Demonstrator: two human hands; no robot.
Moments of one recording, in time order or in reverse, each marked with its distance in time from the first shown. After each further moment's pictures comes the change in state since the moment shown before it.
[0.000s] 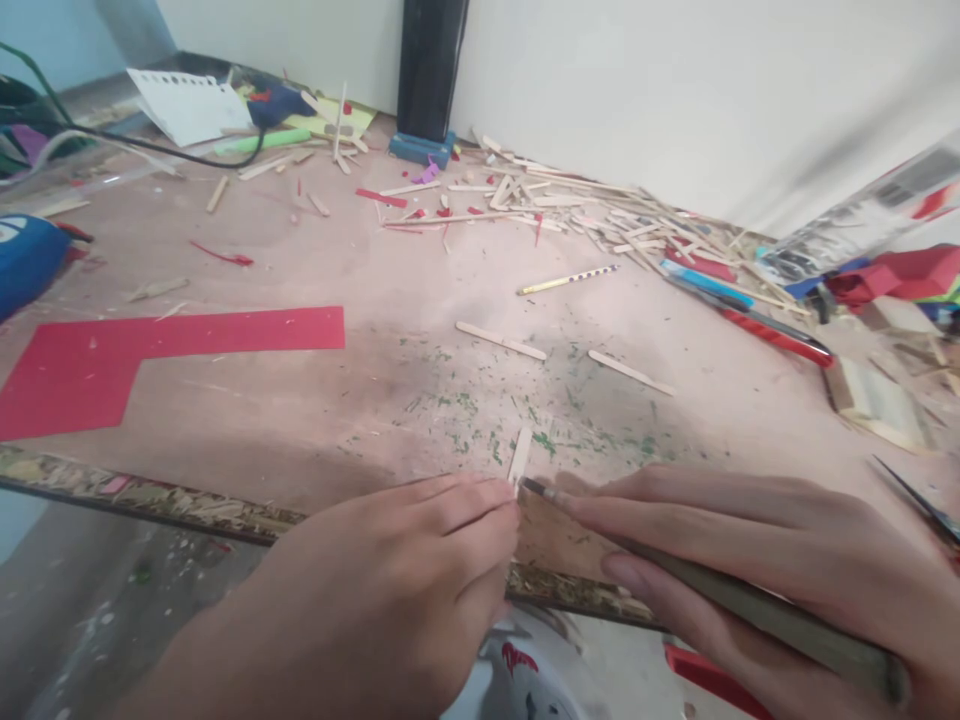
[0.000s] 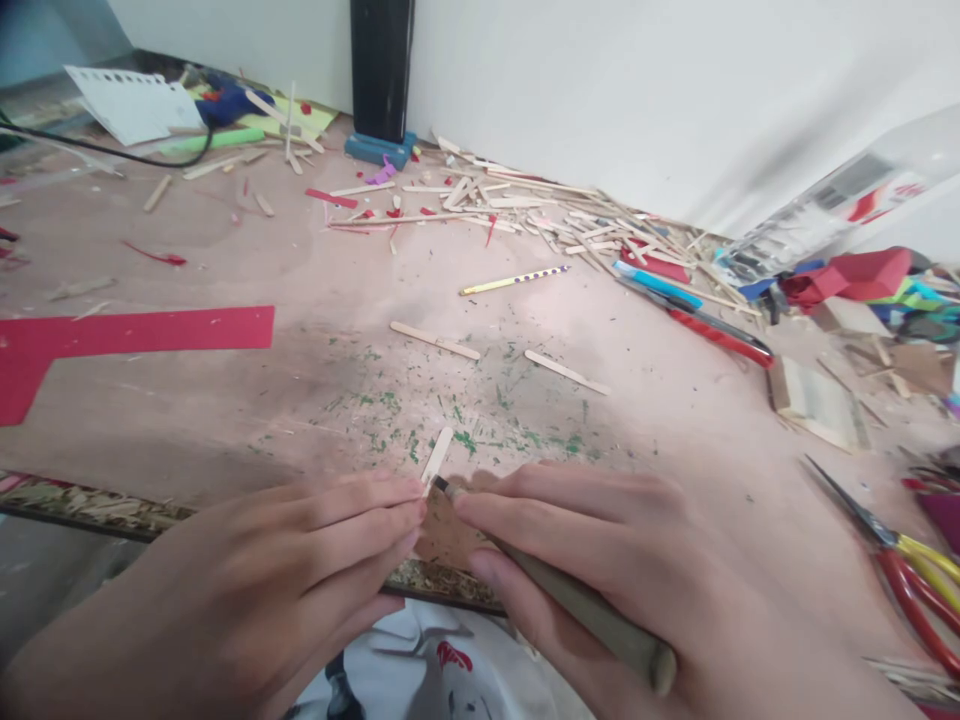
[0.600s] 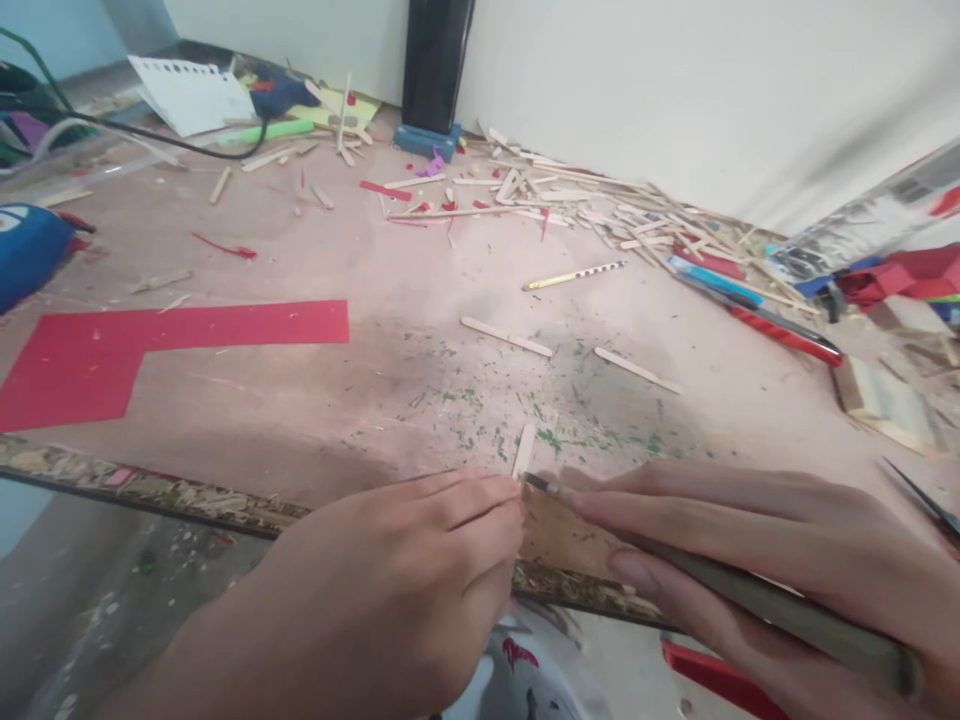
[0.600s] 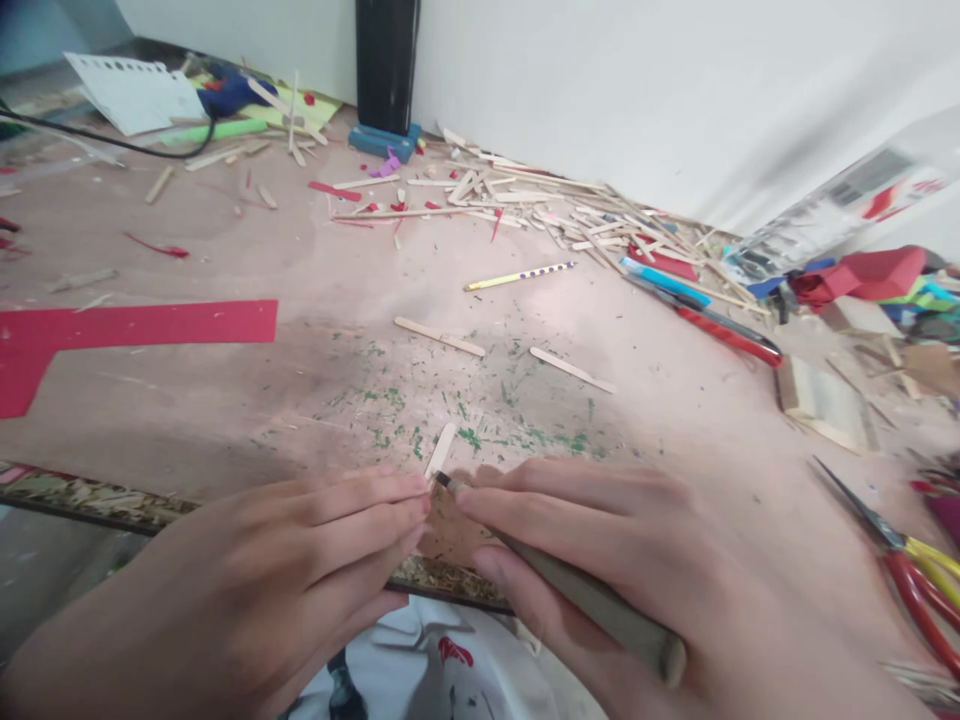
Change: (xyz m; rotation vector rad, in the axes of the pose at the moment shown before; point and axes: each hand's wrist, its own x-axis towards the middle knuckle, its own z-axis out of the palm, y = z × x) left_hand -0.001 -0.001 0.000 0.058 -0.018 0.048; right_hand 0.003 0.004 -0.003 0.010 -0.024 -0.022
